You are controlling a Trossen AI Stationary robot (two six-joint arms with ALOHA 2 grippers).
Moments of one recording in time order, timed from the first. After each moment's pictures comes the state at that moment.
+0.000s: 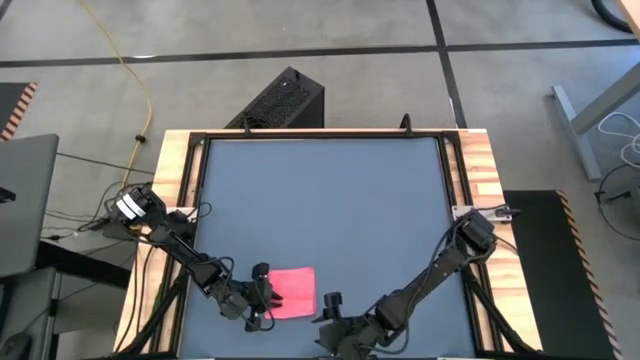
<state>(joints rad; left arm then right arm) -0.76 1.74 0.58 0.47 -0.46 -0.58 0.69 2.12 1.55 -0.13 0.48 0.25</state>
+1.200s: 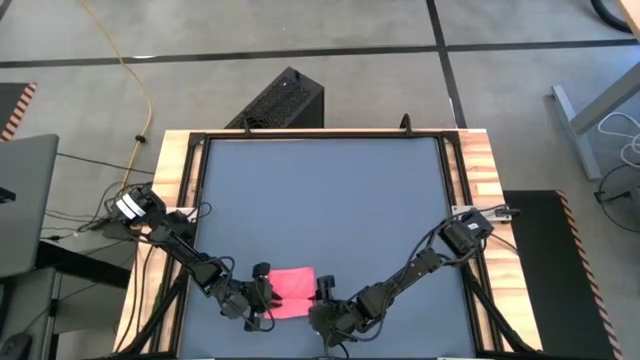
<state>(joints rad) -0.76 1.74 0.58 0.46 -0.43 -0.54 0.59 2.26 1.55 -0.19 0.51 0.20</state>
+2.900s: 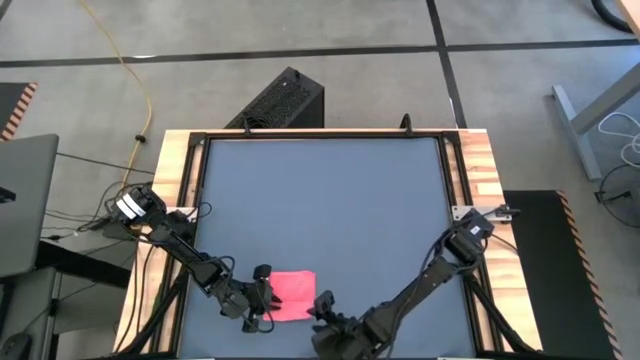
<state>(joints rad) -0.76 1.74 0.58 0.46 -0.37 -0.52 0.70 2.26 1.81 -0.48 0.72 -0.07</state>
